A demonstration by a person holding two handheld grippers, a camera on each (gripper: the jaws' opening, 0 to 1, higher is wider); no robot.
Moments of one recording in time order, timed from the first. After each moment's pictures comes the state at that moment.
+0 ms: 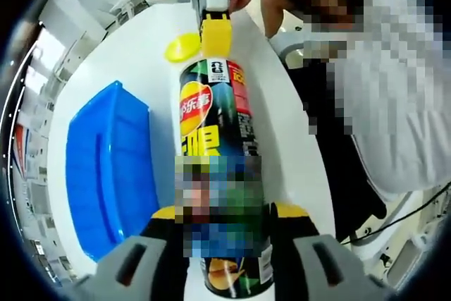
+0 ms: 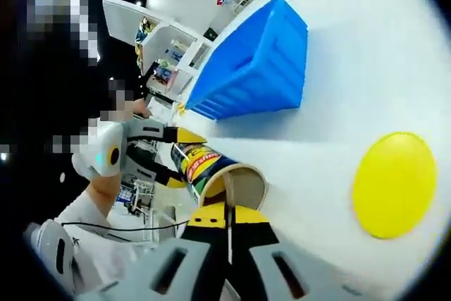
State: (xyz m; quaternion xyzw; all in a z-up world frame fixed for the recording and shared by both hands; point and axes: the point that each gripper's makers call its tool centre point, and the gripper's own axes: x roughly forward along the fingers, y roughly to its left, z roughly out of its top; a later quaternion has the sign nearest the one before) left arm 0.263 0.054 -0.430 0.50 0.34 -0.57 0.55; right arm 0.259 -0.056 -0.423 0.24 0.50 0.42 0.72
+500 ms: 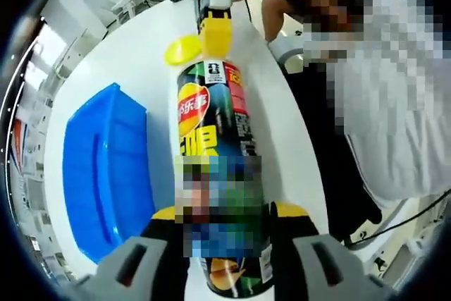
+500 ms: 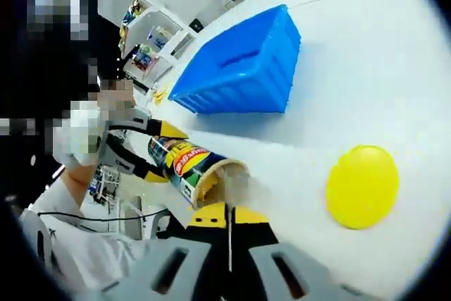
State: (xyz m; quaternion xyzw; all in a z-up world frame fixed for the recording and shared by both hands) left arm 0.261 0.064 -0.429 0.50 0.37 -0.55 0.56; right arm 0.286 -0.100 -0.424 0.13 0.49 0.34 0.79
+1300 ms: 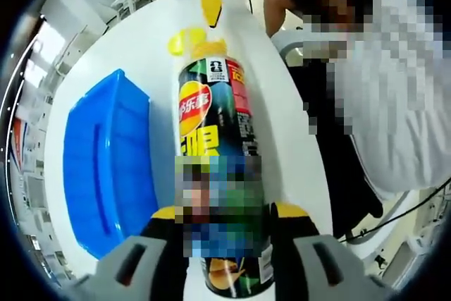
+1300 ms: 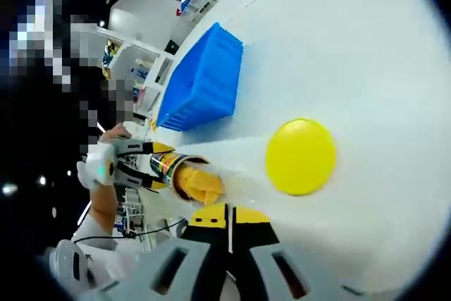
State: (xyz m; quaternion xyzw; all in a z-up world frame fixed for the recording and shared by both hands) left arm 0.263 0.066 -0.430 0.49 0.36 -0.57 0.56; right arm 0.266 -0.150 -0.425 0.28 0.55 0.31 0.73
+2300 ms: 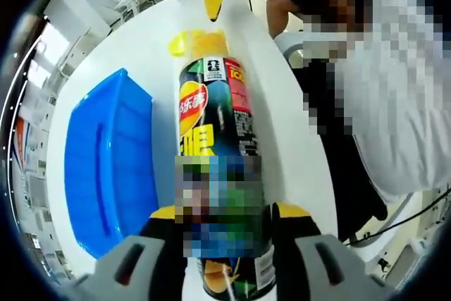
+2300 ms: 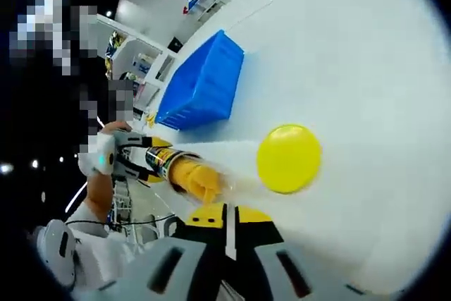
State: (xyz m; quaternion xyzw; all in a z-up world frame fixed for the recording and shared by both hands) left arm 0.265 0.066 -0.435 0.49 0.34 -0.56 0.57; right arm 0.265 -0.162 -0.420 0.23 0.52 0.32 0.75
